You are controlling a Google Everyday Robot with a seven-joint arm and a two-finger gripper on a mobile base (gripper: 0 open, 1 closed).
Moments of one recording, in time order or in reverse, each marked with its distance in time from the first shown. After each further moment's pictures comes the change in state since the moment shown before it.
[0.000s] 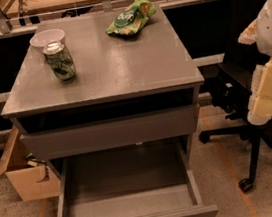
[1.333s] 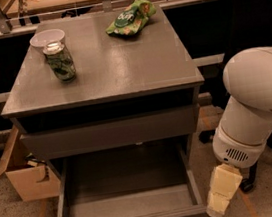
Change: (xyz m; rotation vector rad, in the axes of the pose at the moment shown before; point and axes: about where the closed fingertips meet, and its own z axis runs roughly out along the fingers) arm 0.016 0.135 0.178 -0.331 0.132 0.271
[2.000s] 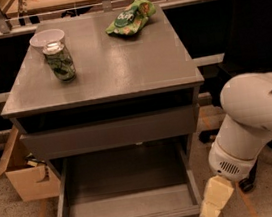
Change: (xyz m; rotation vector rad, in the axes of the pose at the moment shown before) arm 0.004 0.000 0.051 -0.084 -0.018 0.066
